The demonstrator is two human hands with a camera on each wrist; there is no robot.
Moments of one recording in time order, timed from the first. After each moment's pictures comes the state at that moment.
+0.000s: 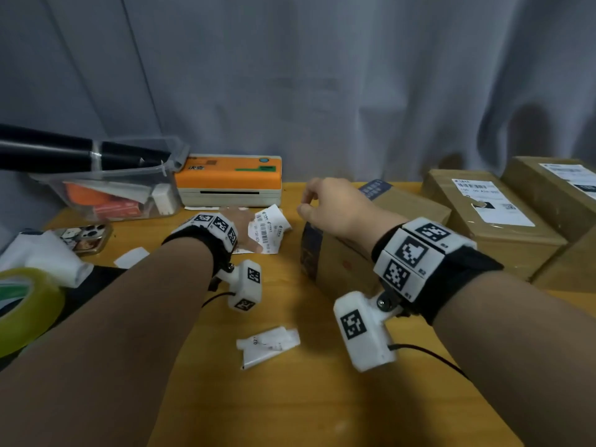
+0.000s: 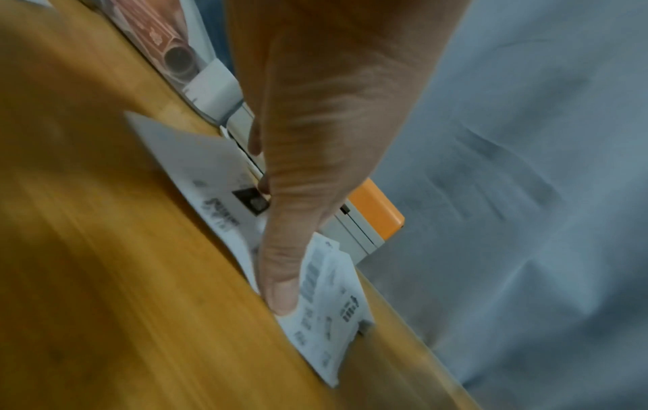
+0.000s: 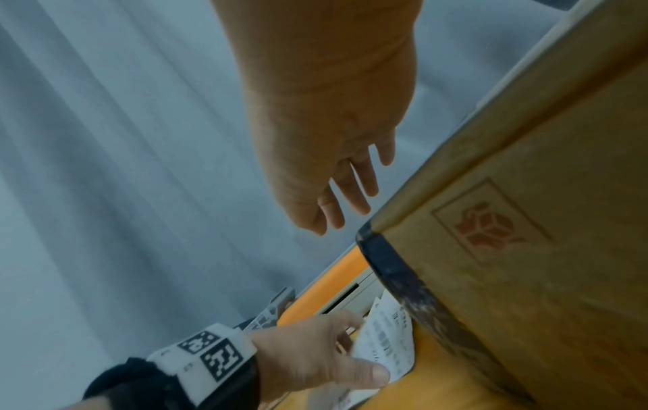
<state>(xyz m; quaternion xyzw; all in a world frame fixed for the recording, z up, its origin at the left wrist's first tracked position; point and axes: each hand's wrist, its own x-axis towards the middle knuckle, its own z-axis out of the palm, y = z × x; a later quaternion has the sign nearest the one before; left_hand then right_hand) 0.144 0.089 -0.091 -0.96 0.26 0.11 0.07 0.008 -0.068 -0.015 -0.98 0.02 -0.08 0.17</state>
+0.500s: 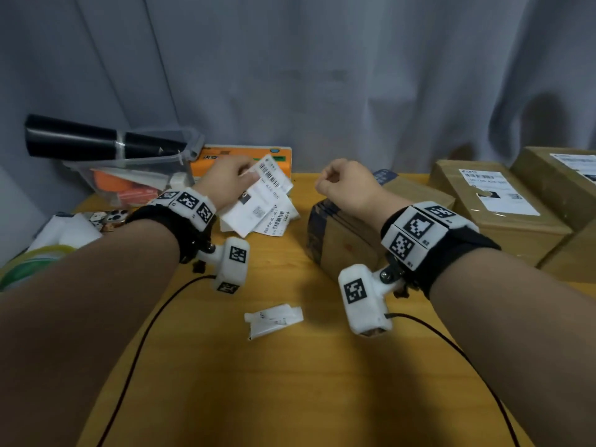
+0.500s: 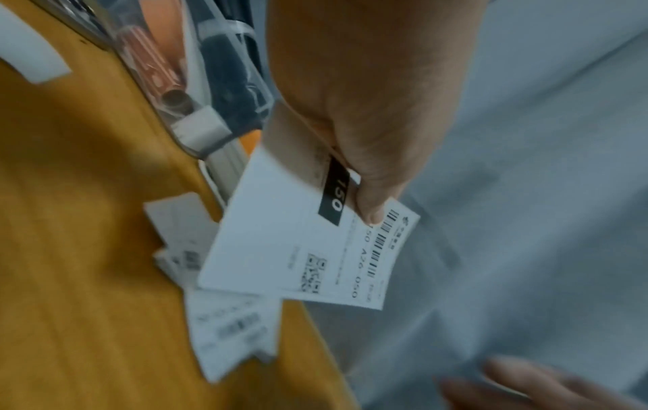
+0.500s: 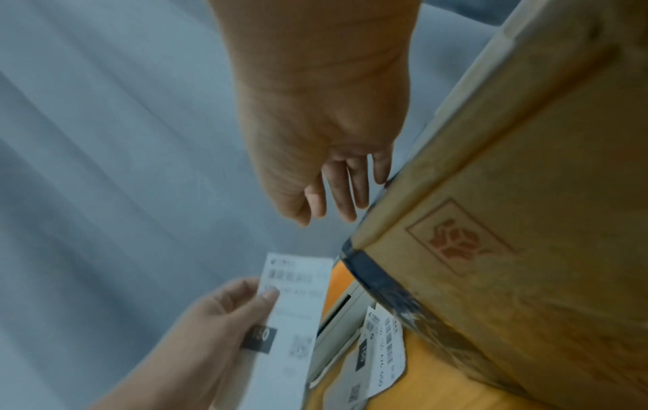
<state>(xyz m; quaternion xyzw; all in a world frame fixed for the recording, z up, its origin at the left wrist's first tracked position) 0.104 0.112 -0.029 -0.90 0.27 -0.05 -0.33 0.008 -0.082 -0.022 -0.92 0.07 -0.13 0.36</state>
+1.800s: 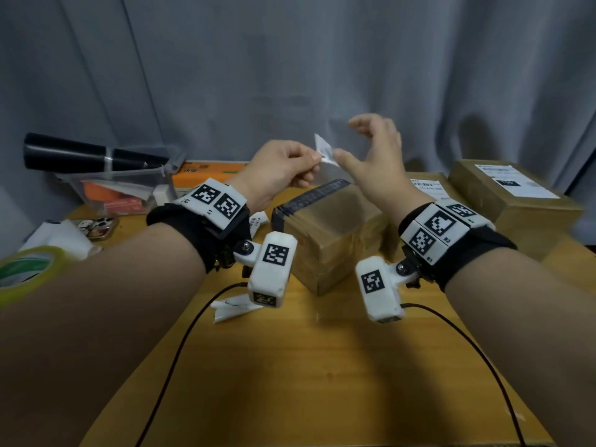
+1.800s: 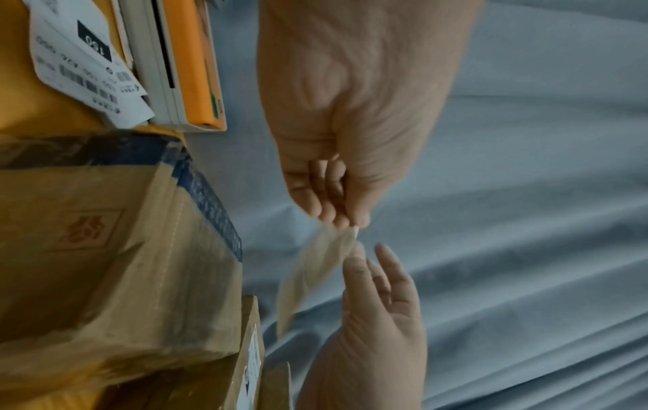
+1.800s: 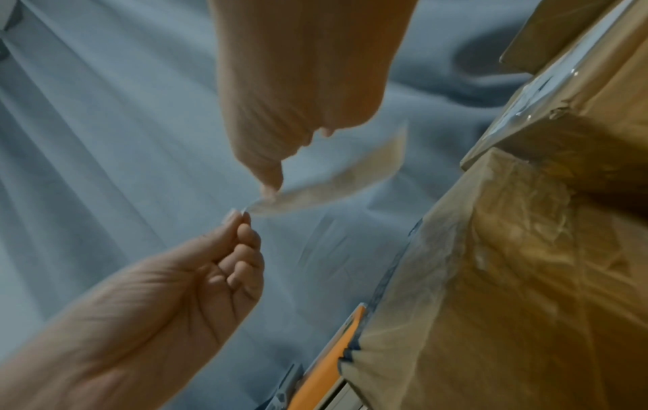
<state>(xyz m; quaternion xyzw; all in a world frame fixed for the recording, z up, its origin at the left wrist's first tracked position) -0.020 0.010 0.032 -0.72 0.30 0.09 -0.62 -0.070 -0.152 0.020 -0.86 0.03 -0.39 0.33</state>
